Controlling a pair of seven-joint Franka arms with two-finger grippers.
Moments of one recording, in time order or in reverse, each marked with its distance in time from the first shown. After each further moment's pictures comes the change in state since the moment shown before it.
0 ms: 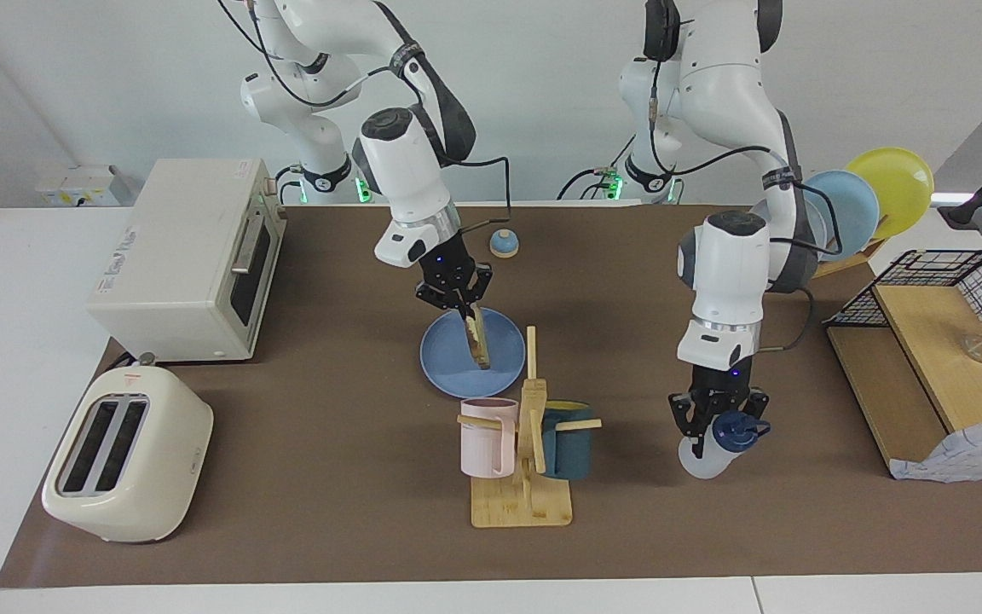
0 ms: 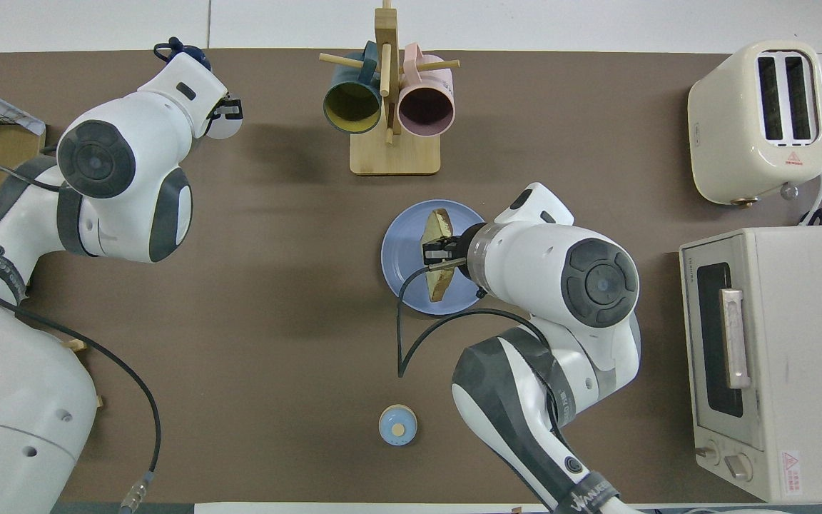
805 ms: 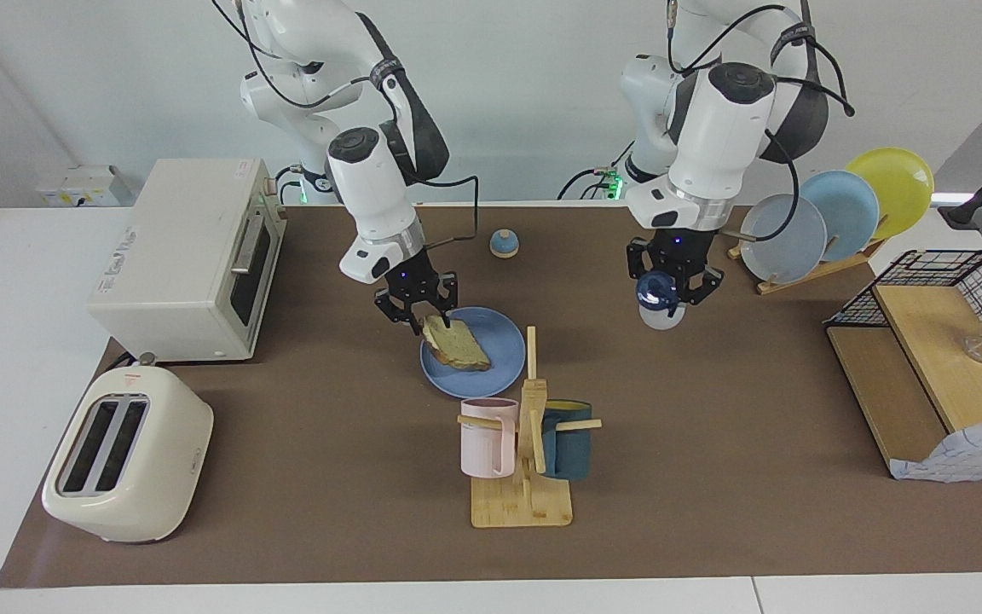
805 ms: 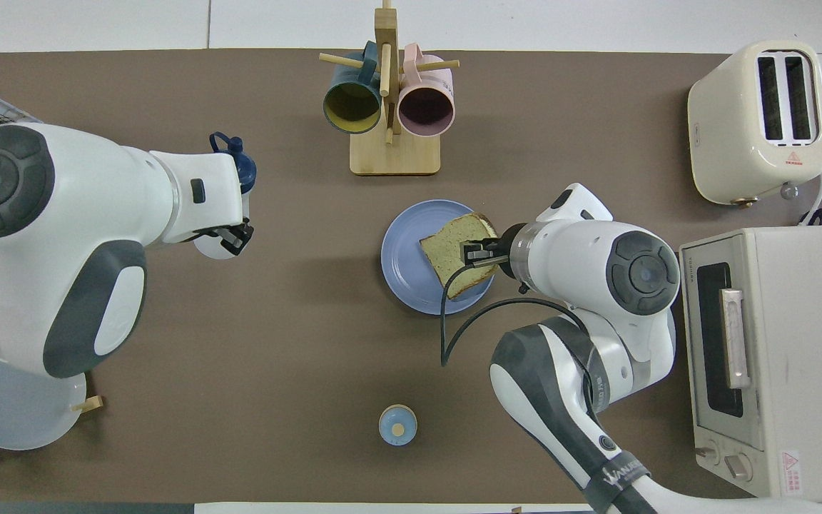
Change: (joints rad) left arm -0.174 -0.447 -0.017 -0.145 0.000 -0.685 0.553; right arm -0.084 -0.023 0.001 -0.073 0.000 -0.001 -0.087
